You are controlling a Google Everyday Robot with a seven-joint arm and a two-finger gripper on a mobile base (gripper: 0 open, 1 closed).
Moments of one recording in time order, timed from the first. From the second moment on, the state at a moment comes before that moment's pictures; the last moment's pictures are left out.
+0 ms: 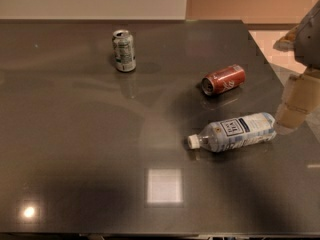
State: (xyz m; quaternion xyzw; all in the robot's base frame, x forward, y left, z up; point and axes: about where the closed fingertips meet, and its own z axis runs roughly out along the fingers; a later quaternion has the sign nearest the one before) arm 0.438 -0.216 0.977 -0.60 0.78 -0.04 0.16
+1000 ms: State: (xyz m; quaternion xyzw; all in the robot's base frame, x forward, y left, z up) arm 0.480 -0.210 0.967 -0.63 0.76 -0.01 0.16
